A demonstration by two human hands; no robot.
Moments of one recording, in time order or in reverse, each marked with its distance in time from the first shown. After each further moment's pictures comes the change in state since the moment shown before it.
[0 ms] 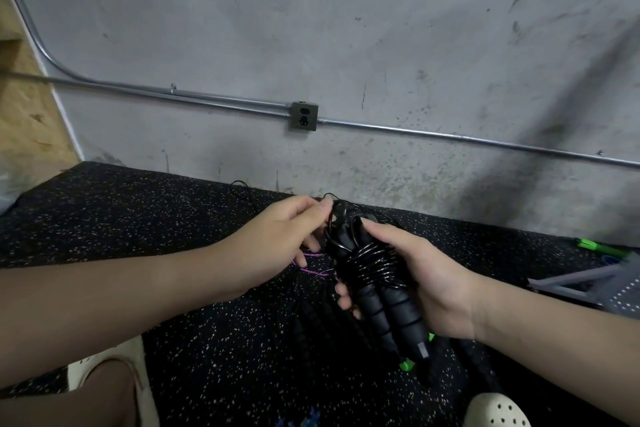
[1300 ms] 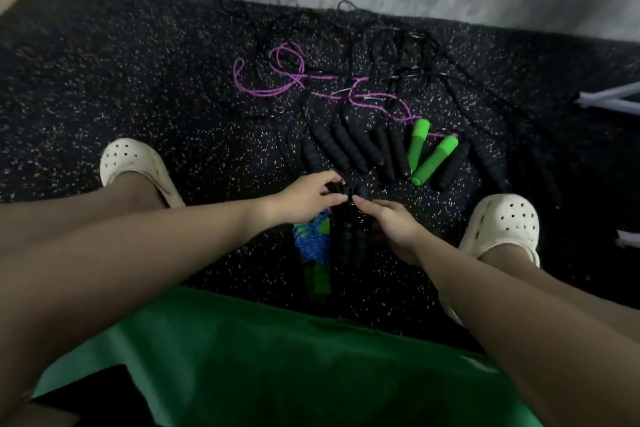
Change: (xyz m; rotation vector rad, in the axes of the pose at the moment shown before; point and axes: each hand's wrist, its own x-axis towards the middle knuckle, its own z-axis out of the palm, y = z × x) left_hand -0.018 -0.253 0.121 0.359 -0.341 -0.312; right_hand 0.080 0.291 -0.082 -0.053 0.428 0.133
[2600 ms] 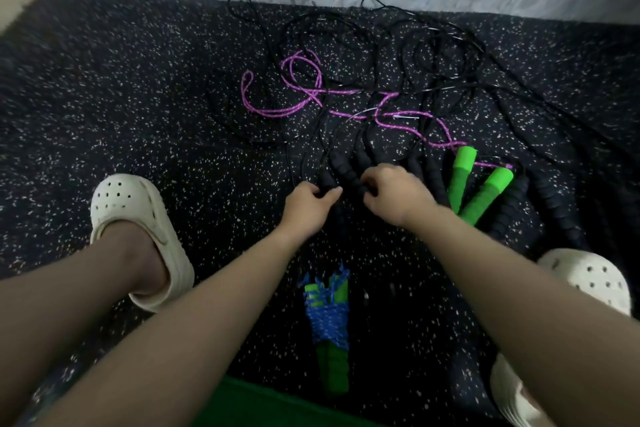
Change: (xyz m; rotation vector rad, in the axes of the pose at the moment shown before) left_hand 0.100 -0.055 -0.024 -0.241 0.417 -0.418; right_hand 0.132 -0.097 0.008 -1.192 0.083 -0.411
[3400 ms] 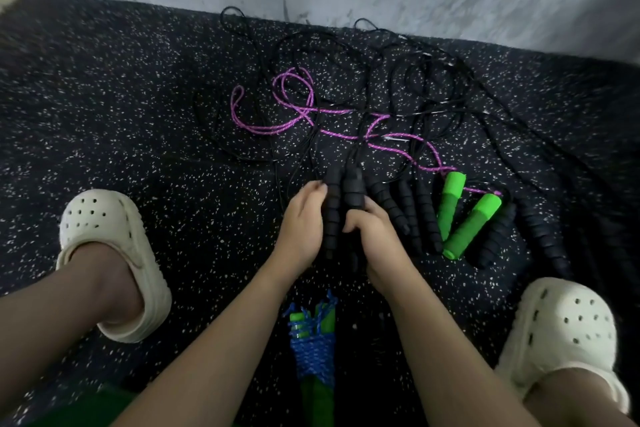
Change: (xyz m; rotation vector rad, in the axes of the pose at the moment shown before) left_hand -0.042 0.045 -0.009 -0.517 0.009 0.231; right_hand -0.037 -0.054 0.008 1.414 0.066 0.379
